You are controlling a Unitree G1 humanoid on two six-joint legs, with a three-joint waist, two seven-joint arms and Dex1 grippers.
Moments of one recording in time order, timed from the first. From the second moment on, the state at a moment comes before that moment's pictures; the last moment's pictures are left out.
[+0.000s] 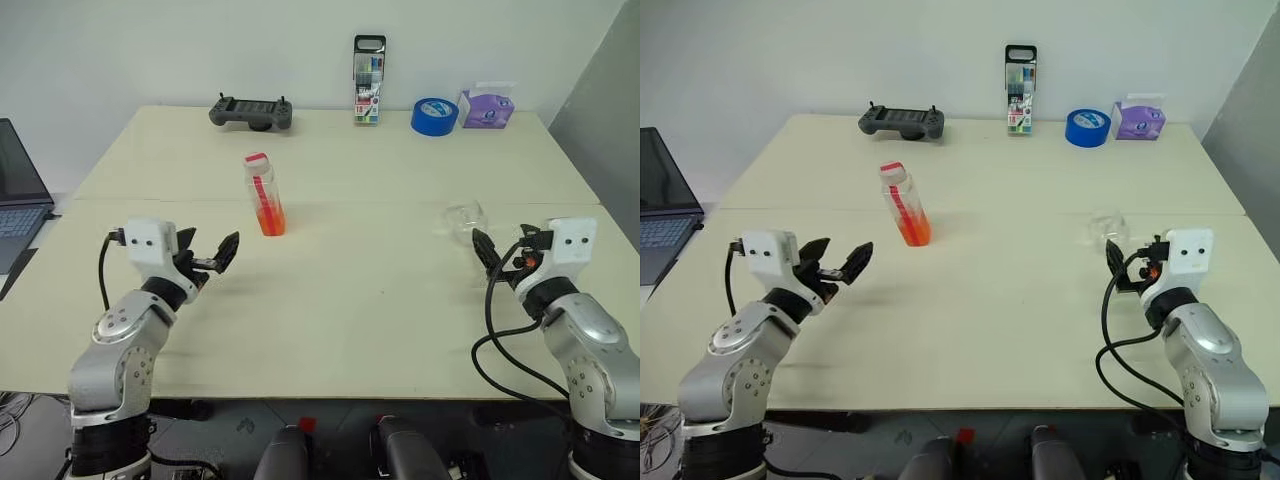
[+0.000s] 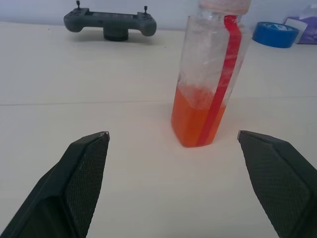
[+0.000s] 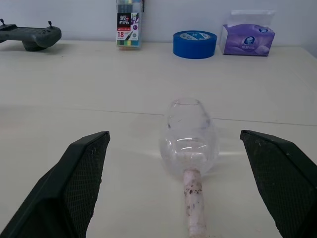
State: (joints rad) left arm -0.13 0.46 0.35 -0.28 -0.50 0.56 -0.32; right arm -0.11 -0.38 -0.30 -0.55 0.41 0.69 0.16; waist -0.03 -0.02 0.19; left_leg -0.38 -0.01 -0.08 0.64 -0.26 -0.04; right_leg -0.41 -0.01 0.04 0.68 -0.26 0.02
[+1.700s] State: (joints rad) left arm -0.70 0.25 0.08 0.34 -0.15 0.34 -0.09; right arm -0.48 -0.41 0.02 -0.50 0.56 0.84 0.38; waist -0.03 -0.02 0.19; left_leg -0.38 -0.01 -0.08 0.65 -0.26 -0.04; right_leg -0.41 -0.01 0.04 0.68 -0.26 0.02
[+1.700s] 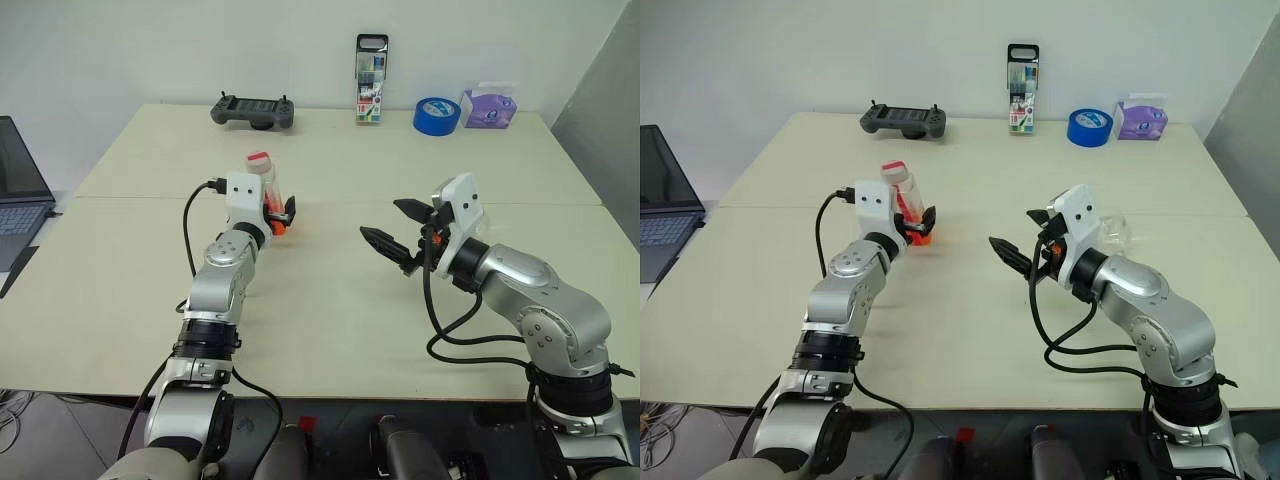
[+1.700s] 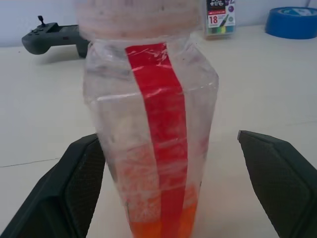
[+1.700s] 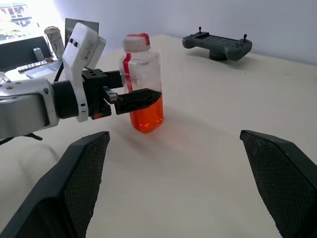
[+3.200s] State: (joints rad) left arm -0.74 0.20 0.11 0.39 -0.09 0.18 -0.01; right arm -0.45 -0.38 0.02 -0.49 0.53 0.84 0.35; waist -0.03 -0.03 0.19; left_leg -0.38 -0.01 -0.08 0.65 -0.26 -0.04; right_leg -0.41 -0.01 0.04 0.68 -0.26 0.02
